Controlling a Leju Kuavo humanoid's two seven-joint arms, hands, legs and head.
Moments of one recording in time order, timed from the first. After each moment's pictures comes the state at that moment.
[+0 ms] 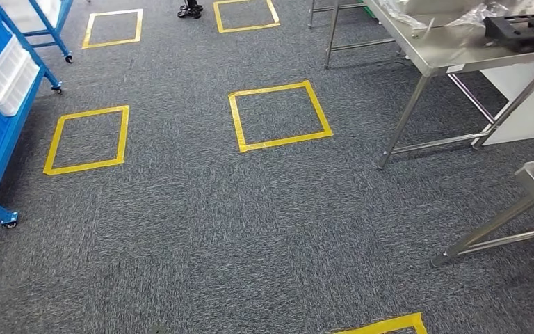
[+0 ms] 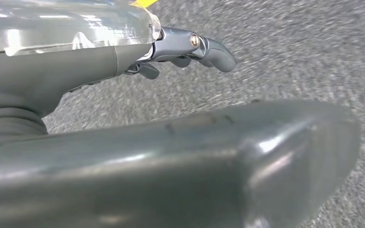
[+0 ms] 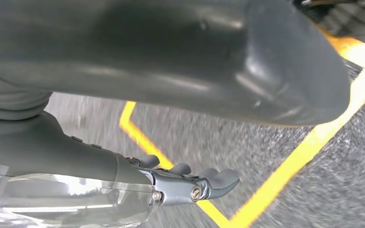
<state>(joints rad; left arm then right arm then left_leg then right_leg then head) -0.14 -0.12 -0.43 -0.18 0.25 0.26 -0.28 -0.07 0.01 0.32 -0.18 0.47 -0.31 -0.11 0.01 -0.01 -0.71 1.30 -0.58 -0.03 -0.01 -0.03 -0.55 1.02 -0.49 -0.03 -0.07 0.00</state>
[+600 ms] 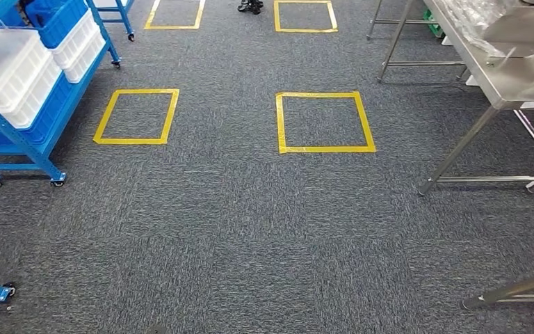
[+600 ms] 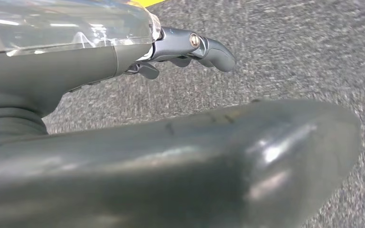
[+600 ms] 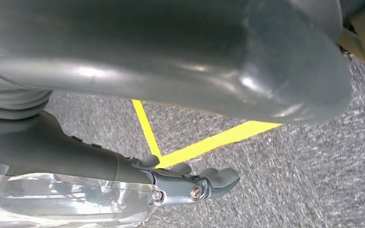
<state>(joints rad) -0.14 -0.13 -0.42 -0.18 0.26 0.29 -0.27 -0.12 0.01 0.50 -0.19 0.60 -0.27 -0.06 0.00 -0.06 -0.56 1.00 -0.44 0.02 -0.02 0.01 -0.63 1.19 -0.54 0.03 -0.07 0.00</state>
